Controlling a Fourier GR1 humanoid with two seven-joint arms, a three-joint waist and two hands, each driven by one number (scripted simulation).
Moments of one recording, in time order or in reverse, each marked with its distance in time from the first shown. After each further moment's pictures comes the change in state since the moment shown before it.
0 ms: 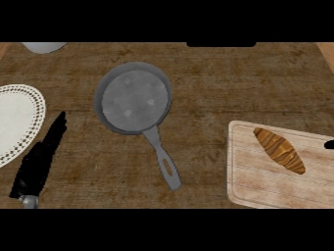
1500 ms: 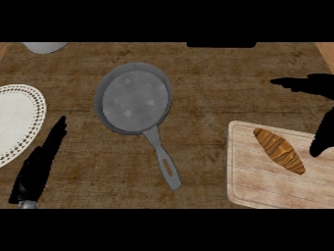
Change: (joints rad) left arm 0.041 -0.050 0.043 -0.035 -0.062 -0.050 0.026; right arm -0.372 0.003 0.296 -0.023 0.277 0.600 0.388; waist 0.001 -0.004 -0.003
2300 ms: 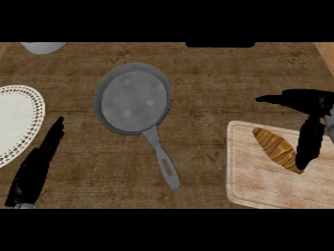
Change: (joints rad) left arm 0.023 -0.031 0.039 -0.036 -0.043 -0.033 0.019; right arm 0.025 0.105 0.047 -0.081 0.092 0.108 0.197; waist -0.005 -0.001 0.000
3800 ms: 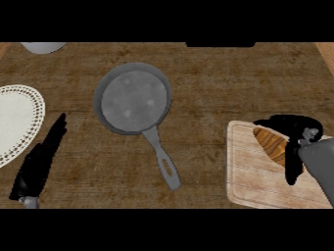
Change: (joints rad) left arm -0.036 -0.091 0.090 0.034 -0.079 -0.092 0.000; right arm 0.133 0.147 -0.023 0.126 0.454 0.013 -0.190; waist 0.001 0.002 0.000
